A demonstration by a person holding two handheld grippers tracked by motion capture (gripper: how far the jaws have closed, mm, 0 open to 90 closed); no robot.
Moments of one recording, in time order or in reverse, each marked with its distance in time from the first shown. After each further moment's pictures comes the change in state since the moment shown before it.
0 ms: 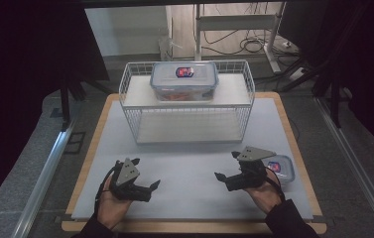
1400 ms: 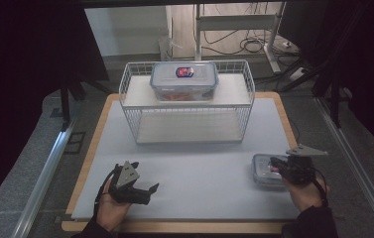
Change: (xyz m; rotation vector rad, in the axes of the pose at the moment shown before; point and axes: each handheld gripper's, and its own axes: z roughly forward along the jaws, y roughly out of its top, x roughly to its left) left arm 0.000 -0.009 0.001 0.029 0.003 -0.016; right arm -0.069 -0.041 -0.084 0.117 -0.350 0.236
